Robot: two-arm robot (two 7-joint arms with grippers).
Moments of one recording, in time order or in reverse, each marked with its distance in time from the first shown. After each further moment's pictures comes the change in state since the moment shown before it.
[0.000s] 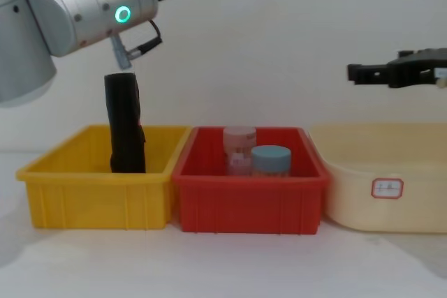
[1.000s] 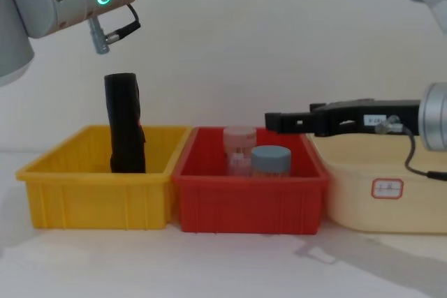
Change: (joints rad) left arm 0.033 0.036 -0.011 -0.104 0.056 0.053 0.111; right arm -0.010 -0.024 -0.109 0.026 0.115 0.055 0.194
